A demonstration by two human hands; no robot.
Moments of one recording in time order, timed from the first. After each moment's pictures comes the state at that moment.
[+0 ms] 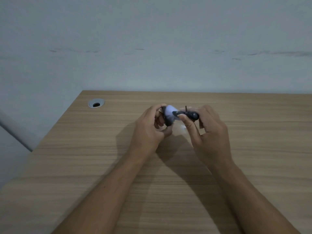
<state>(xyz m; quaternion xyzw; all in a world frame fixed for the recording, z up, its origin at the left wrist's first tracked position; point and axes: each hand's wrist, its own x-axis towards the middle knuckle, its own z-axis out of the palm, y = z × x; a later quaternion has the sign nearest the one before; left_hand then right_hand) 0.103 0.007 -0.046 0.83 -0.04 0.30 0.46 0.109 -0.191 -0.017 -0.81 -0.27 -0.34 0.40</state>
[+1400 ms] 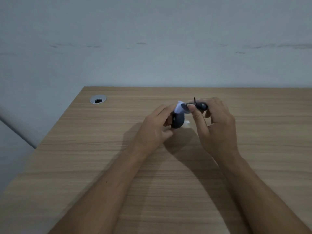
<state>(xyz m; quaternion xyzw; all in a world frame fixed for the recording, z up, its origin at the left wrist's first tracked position) 0.095 0.015 -0.037 0.87 -0.20 0.27 0.35 0.117 -0.195 -0.016 -0.82 -0.24 -0.34 0.39</state>
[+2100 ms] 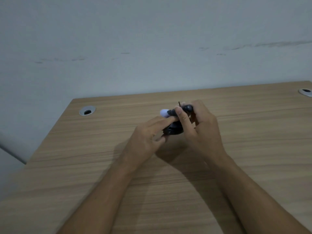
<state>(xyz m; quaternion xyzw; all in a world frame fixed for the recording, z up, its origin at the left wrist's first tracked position) 0.084 0.005 -0.033 0.85 -0.25 0.27 0.37 0.120 -0.196 -0.018 -0.80 -0.21 -0.29 0.48</state>
